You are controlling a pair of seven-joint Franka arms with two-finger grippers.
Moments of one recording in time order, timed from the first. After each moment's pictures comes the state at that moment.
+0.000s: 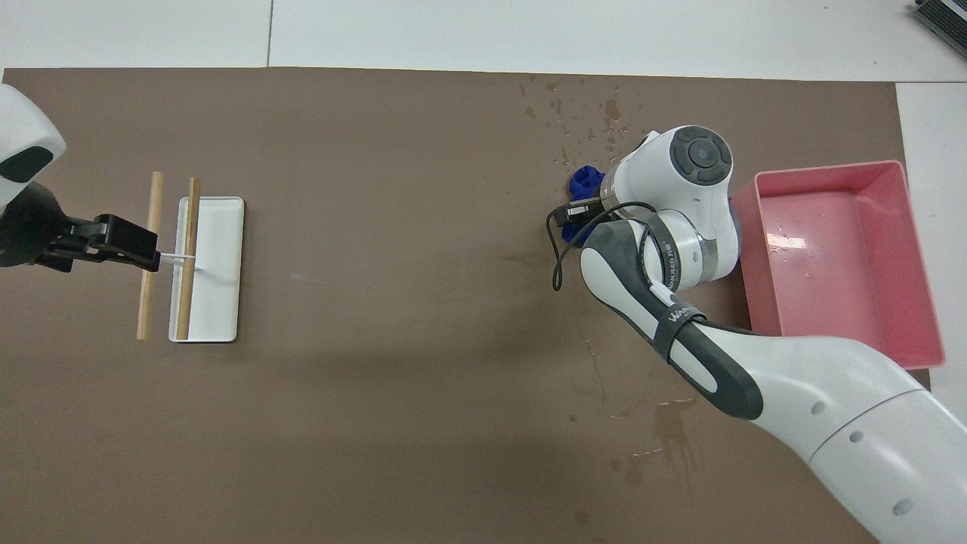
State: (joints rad) left arm 0.09 0.02 -0.19 -1.55 -0.03 1.48 -0.04; right arm 0.10 0.58 0.21 -1.65 0.01 2.28 0.15
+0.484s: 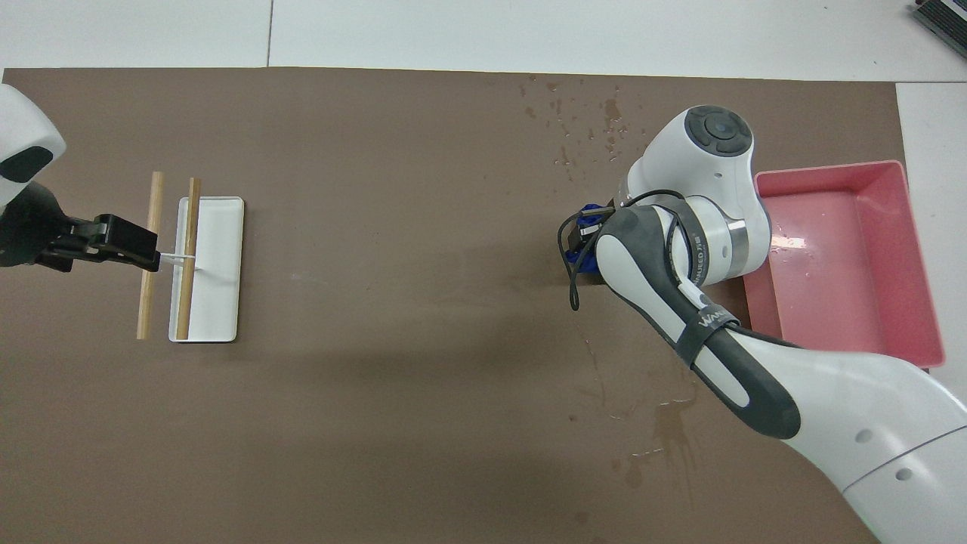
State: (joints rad) left arm 0.09 0.02 -0.19 -1.55 -0.03 1.48 -0.04; right arm 0.09 0.49 0.21 -1.64 0.06 1.98 0.15
